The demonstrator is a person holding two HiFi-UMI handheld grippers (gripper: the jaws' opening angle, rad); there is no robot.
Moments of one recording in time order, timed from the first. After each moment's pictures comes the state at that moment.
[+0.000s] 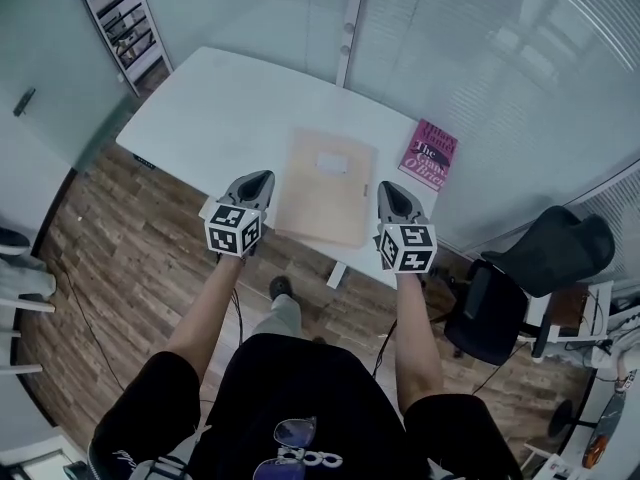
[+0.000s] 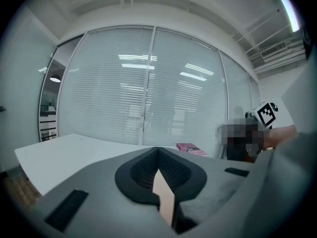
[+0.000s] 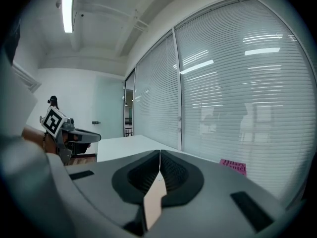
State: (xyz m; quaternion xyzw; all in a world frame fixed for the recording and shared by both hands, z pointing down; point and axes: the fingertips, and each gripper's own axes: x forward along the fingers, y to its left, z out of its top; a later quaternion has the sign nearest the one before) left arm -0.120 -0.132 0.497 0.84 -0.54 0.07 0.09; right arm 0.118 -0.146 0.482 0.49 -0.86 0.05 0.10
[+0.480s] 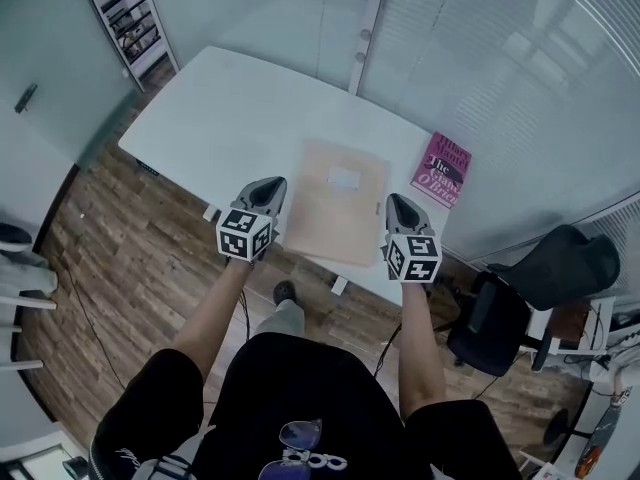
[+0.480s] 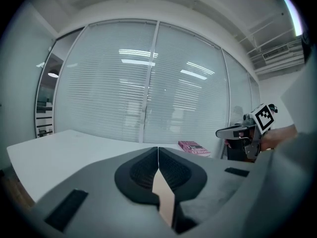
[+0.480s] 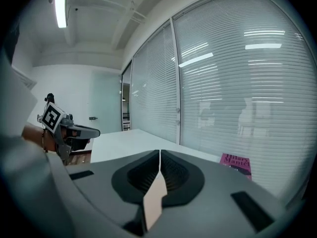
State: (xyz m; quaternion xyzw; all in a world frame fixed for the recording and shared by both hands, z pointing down) left arm -0.127 -0.176 0.518 0.84 -0.52 0.08 0.10; right arm 0.110 -0.188 0.512 0.50 -0.85 0.08 0.13
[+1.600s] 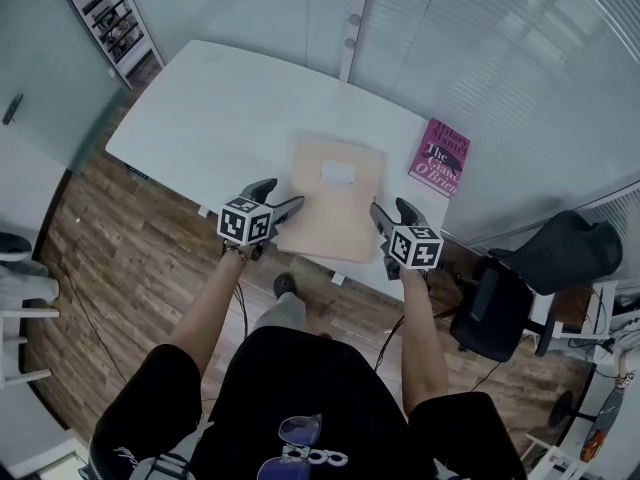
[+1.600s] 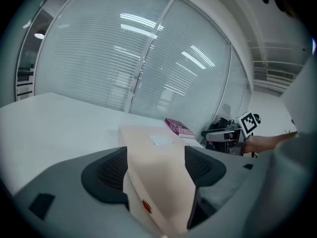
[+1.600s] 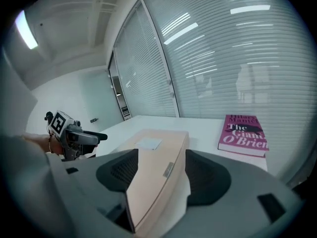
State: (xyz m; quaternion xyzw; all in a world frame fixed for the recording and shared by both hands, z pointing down) left arm -0.098 -0.191 0.601 0.87 -0.41 0.14 0.24; right arm 0.125 -0.199 0.606 0.47 -0.84 0.23 0.15
